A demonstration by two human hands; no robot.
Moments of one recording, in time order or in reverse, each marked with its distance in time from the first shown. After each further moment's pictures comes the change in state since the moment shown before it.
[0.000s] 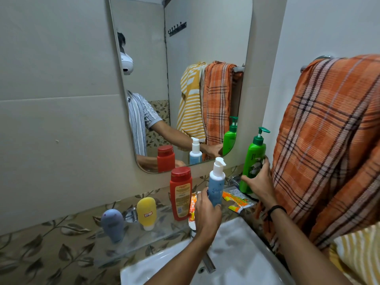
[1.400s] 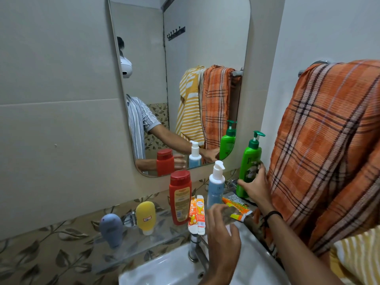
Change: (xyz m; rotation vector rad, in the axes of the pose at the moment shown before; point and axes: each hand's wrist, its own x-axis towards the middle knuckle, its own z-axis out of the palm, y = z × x) left_hand -0.075 0.016 0.008 -0.153 0.196 0.359; right_hand -0.002 0.006 0.012 0.005 0.027 -0.019
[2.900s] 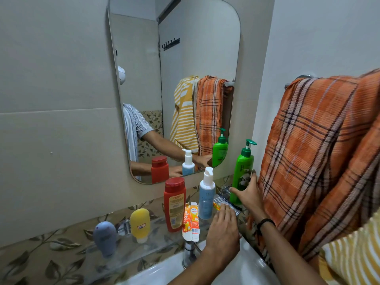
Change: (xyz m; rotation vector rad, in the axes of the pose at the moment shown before) left_hand 0.034 -0.014 0.024 0.759 -0.604 0.355; right_hand -0.017 -0.020 -0.010 -0.047 -0.060 0.125
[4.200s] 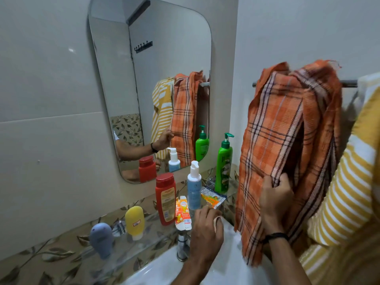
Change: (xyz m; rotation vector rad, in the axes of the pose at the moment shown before) left_hand -0.058 -0.005 -0.013 -0.517 0.457 -0.055; right_hand -0.123 -0.053 -0.091 0.212 0.796 -0.116
